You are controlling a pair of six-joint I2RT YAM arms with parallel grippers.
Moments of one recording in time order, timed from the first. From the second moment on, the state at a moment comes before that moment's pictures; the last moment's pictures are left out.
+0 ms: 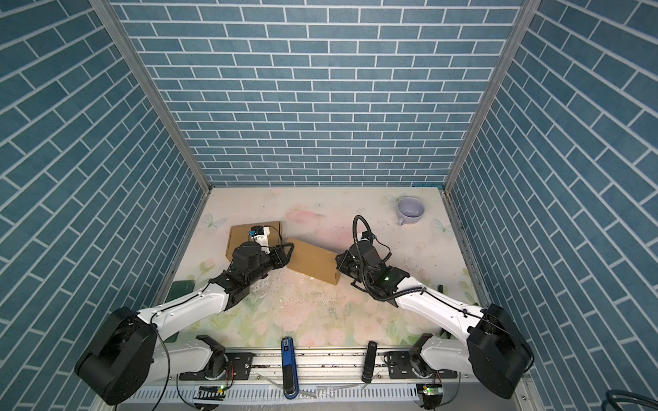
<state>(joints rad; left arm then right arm) -0.52 1.24 0.49 0.33 0.03 -0.71 0.82 1.21 0.69 -0.08 0.02 1.07</state>
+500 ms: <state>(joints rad) -0.64 0.95 0.39 0.10 -0.03 -0.78 0.88 1.12 0.69 -0.23 0.01 0.94</state>
